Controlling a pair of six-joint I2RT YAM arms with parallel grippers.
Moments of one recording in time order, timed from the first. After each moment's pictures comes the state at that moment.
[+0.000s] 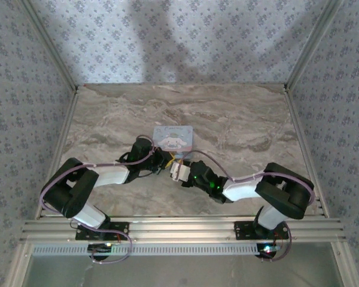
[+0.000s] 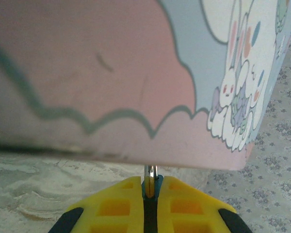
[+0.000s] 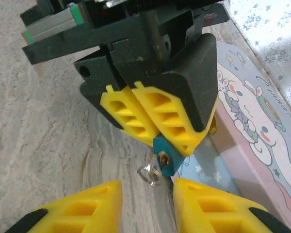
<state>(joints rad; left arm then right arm) -0.62 1.53 0.55 0.38 0.37 -1.38 1.01 1.57 0.47 0.65 0.22 -0.54</state>
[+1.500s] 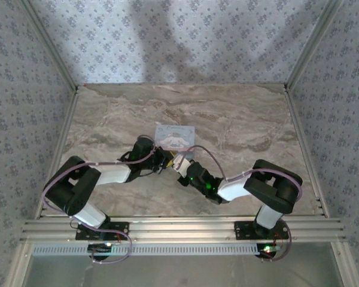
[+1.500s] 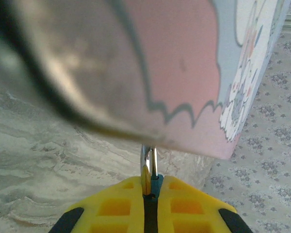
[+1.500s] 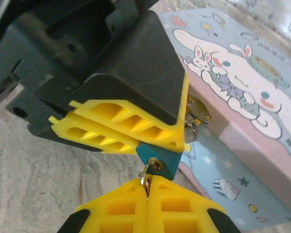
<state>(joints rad) -0.63 1.56 0.57 0.38 0.37 -1.41 1.03 1.66 0.48 0.74 0.32 -0.11</state>
